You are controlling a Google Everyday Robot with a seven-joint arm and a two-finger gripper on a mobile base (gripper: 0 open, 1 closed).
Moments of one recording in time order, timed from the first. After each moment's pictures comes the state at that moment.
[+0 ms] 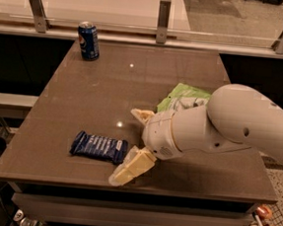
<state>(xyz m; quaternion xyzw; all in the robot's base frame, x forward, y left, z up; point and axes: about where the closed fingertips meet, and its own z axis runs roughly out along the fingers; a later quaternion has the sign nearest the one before) 0.440 0.034 0.826 -0.59 0.67 0.25 0.38</state>
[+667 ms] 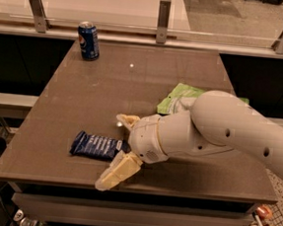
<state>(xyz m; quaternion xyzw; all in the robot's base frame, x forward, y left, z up) 0.433 0.067 0.813 -0.59 0.65 0.29 0.38</state>
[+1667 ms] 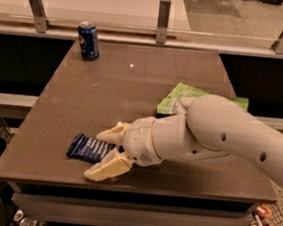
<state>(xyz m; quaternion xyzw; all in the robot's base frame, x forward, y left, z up) 0.426 0.081 0.815 -0.59 0.64 0.30 0.39</state>
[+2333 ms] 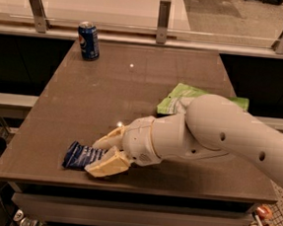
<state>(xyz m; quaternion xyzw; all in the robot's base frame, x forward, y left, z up) 0.426 0.081 0.816 -0.59 0.64 0.30 0.39</state>
